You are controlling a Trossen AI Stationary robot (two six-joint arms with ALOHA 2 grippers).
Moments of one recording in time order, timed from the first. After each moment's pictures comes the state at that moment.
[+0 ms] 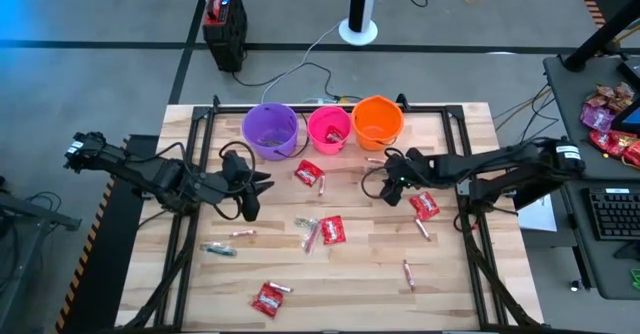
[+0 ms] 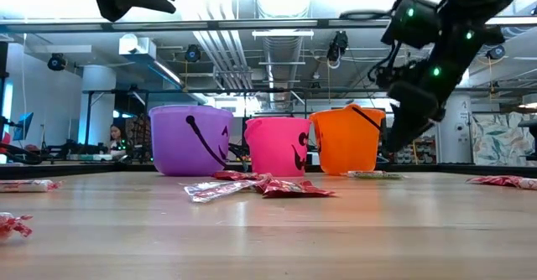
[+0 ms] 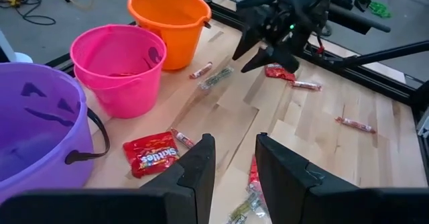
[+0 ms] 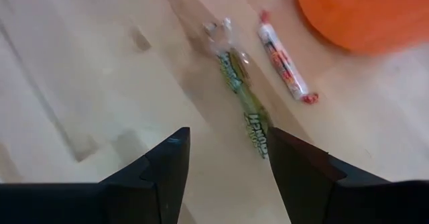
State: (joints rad) left arm -0.34 0.95 0.87 -0.50 -0.62 -0.61; right arm -0.14 1.27 0.56 -0.34 0.29 0.40
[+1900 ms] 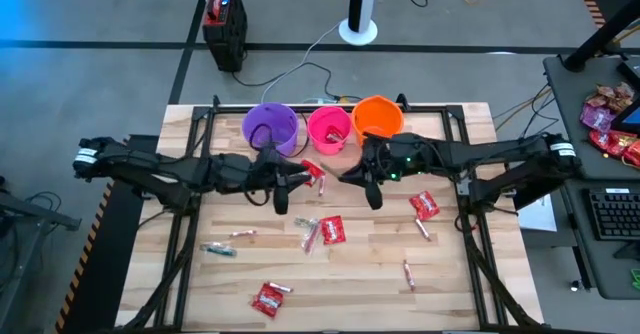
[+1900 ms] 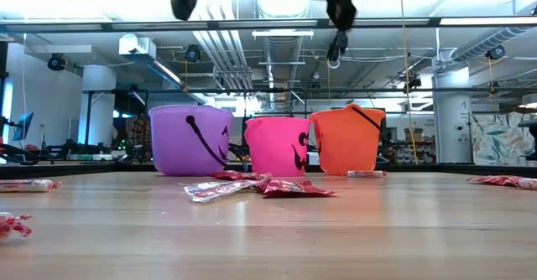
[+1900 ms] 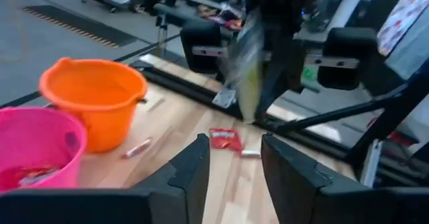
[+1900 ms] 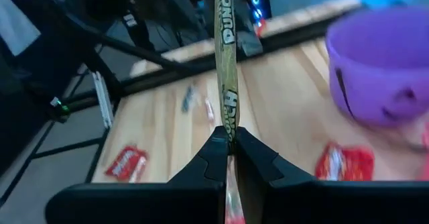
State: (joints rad) left arm -0.13 1.18 0.87 0.12 -0.33 -0.38; right arm -0.03 1.31 1.03 -0.05 -0.12 0.28
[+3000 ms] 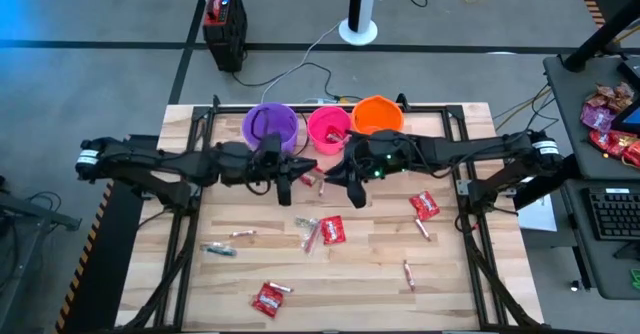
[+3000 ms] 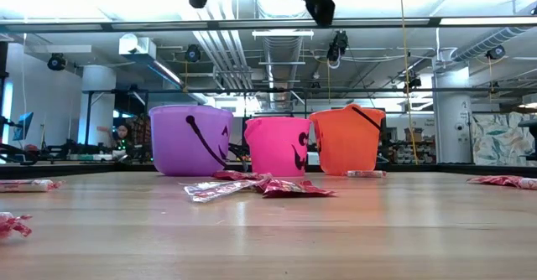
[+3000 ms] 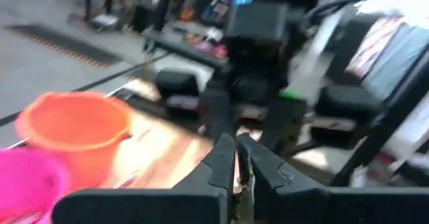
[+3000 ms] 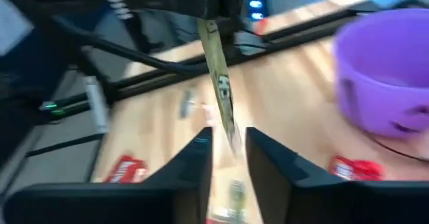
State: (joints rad) left arm -0.06 1.21 0.96 0.14 -0.25 -0.35; right arm -0.03 1.45 1.21 -0.16 -0.09 0.30
